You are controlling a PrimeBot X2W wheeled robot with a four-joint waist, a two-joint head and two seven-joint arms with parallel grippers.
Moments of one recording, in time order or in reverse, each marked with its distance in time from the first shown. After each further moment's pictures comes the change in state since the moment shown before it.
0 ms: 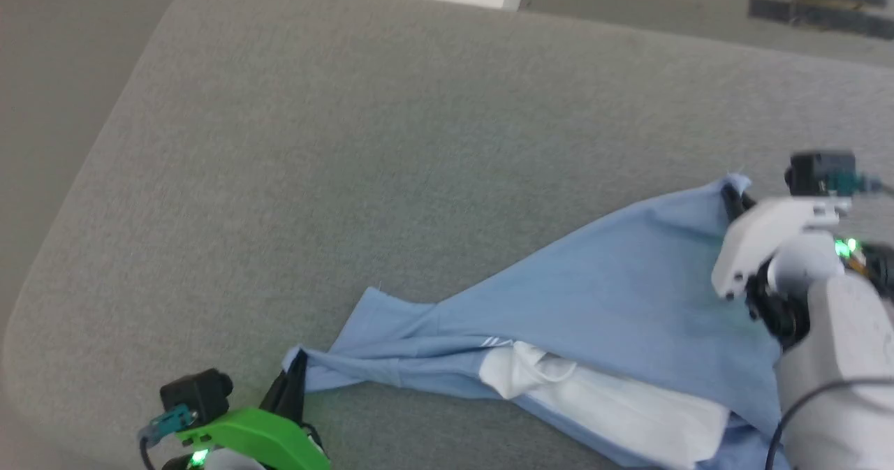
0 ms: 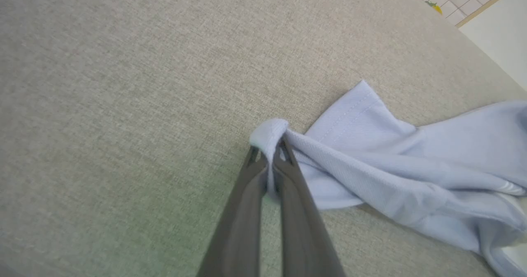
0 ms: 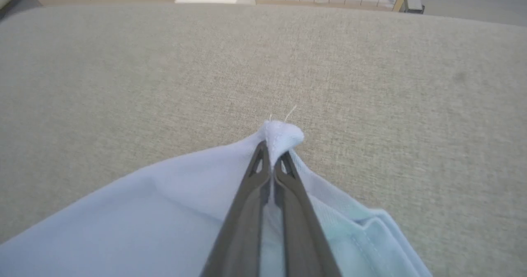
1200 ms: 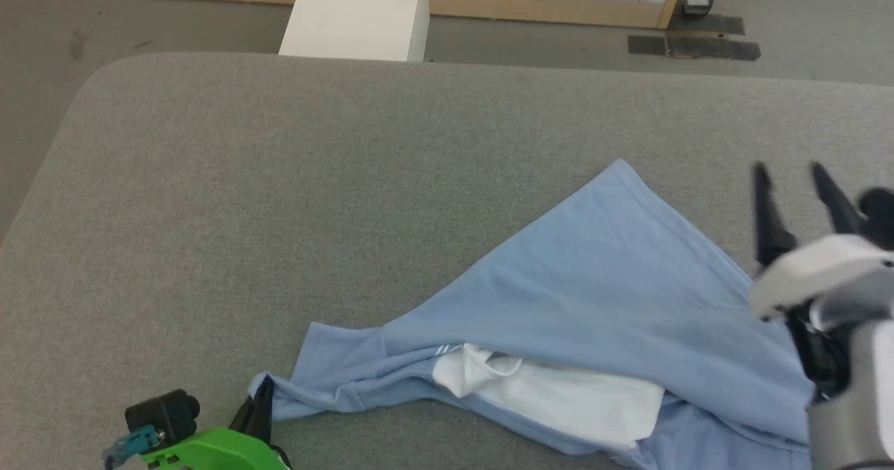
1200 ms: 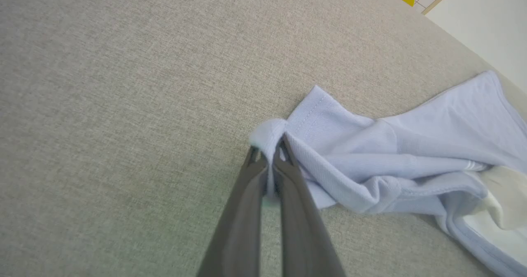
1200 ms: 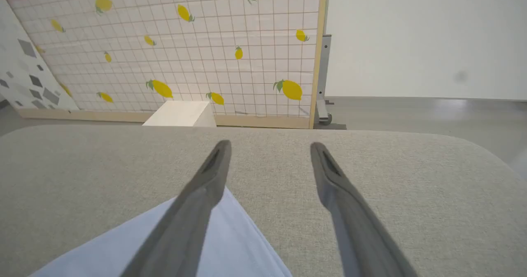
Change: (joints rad) left arm 0.104 0.040 0.057 -0.116 0.010 0.042 0.087; right arm 0.257 -0.013 -0.002 -0.450 0.067 0.000 -0.153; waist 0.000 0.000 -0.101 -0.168
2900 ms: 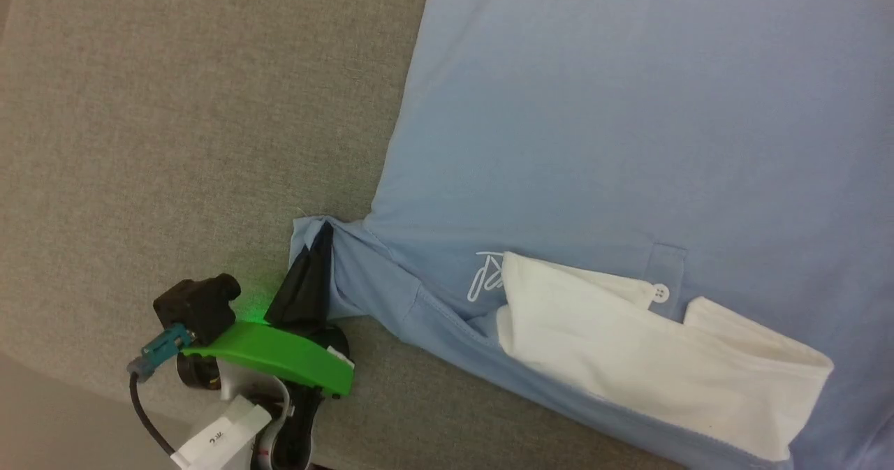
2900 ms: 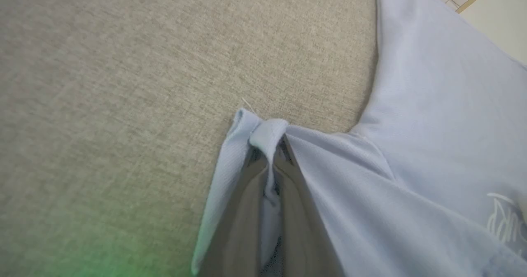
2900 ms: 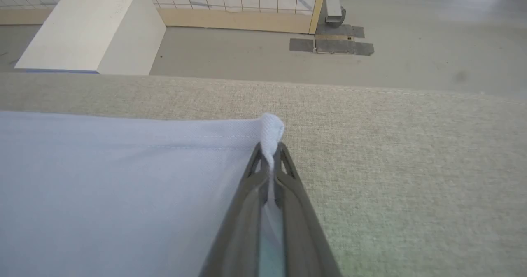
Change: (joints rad) left arm -0.276 -0.106 -0.044 0.035 0.040 -0.122 -0.154; right arm -0.695 -0.213 -0.174 0.316 -0.152 0.000 0.427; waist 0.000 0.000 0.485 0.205
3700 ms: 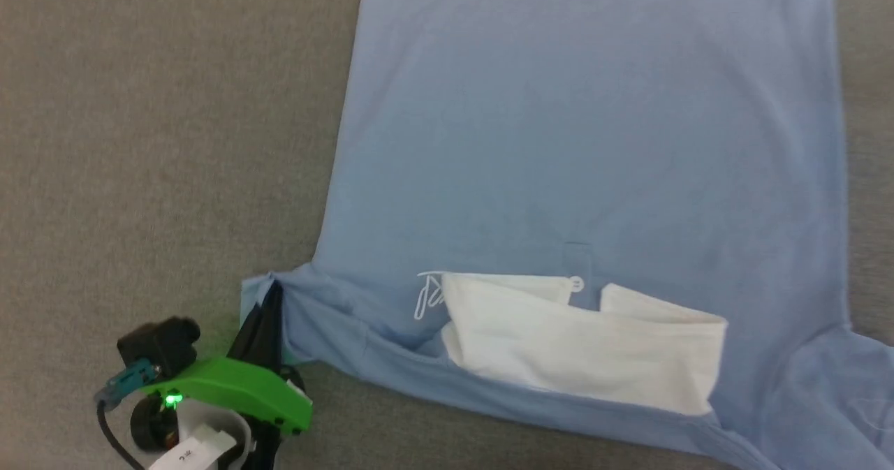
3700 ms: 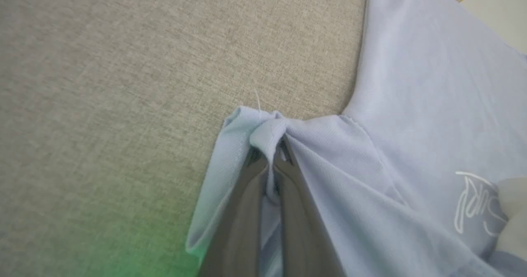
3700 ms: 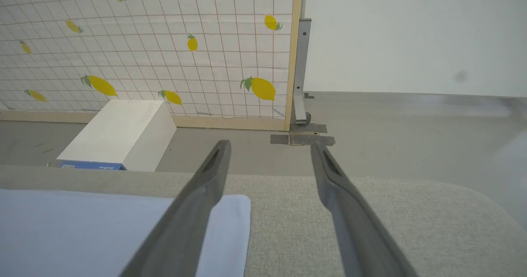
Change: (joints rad) left arm 0.126 0.041 0.076 -0.065 0.005 0.085 0.113; right arm 0.053 -0.018 0.119 0.024 0.170 0.000 -0.286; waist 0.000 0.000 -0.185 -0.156
